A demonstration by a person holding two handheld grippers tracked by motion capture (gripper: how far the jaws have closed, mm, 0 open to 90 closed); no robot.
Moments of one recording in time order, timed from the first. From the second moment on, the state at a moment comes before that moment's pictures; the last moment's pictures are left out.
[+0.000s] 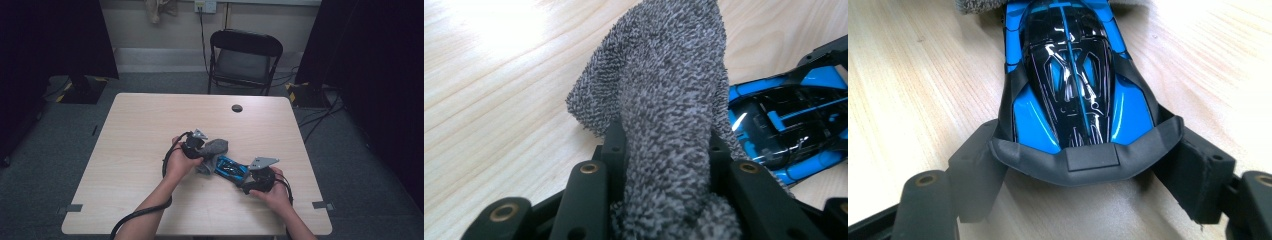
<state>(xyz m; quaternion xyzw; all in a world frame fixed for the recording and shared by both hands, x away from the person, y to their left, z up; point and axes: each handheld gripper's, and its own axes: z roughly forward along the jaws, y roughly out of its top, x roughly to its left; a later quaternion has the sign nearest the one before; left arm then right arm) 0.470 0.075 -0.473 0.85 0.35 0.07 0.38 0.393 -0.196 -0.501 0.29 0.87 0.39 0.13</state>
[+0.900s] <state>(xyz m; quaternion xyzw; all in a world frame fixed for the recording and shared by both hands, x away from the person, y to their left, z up) 0.460 0.080 -0.454 0.86 0.33 0.09 0.39 0.393 -0.196 -0.501 0.29 0.87 0.39 0.13</state>
